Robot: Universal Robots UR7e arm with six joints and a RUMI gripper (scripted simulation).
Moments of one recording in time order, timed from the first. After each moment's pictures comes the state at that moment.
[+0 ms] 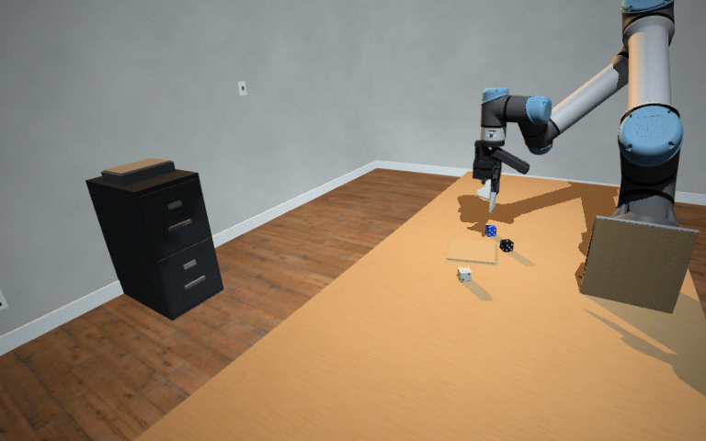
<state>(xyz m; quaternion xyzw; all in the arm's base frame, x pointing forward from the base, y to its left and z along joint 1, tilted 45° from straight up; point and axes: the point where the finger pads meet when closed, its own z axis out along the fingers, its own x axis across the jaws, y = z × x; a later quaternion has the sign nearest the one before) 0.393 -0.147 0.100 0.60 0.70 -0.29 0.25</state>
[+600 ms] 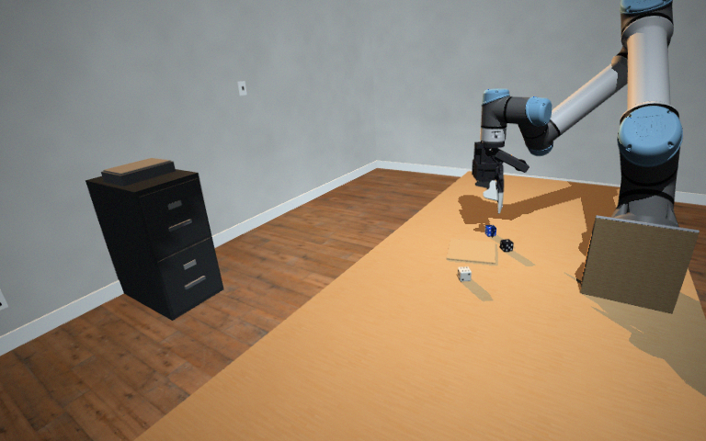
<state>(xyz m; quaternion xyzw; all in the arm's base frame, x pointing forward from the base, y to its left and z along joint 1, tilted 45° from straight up) 0.396 -0.152 0.101 0.47 0.79 -0.33 0.20</state>
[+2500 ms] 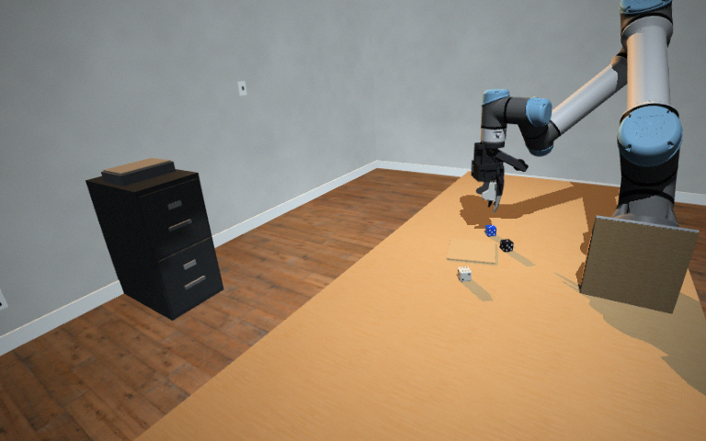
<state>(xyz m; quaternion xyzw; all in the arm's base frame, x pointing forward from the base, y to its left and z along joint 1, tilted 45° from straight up) 0.397 -0.153 0.101 0.42 0.82 -0.34 0.18</state>
